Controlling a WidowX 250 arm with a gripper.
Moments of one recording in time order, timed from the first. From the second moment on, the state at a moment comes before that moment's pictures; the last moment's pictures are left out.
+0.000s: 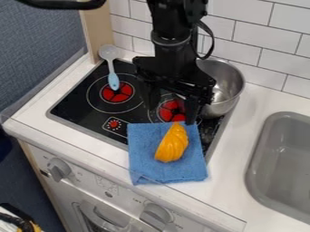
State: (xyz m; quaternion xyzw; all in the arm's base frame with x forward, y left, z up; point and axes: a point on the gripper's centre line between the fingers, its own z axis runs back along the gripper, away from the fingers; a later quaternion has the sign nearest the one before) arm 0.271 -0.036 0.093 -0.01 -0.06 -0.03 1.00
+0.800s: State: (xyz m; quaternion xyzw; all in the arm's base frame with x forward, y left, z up) arm 0.299 0.089 0.087 0.00 -0.05 0.15 0.99
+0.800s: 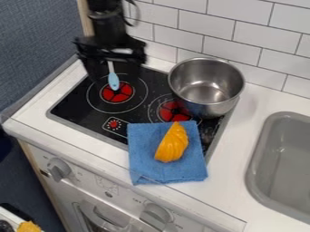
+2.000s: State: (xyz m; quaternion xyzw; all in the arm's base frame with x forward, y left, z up) arm 0.368 0.120 0.013 0.06 0.00 0.22 0.97
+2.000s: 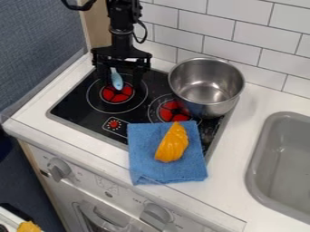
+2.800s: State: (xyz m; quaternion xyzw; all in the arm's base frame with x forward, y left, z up) arm 0.358 0.108 0.025 0.04 -0.02 0.16 0.99
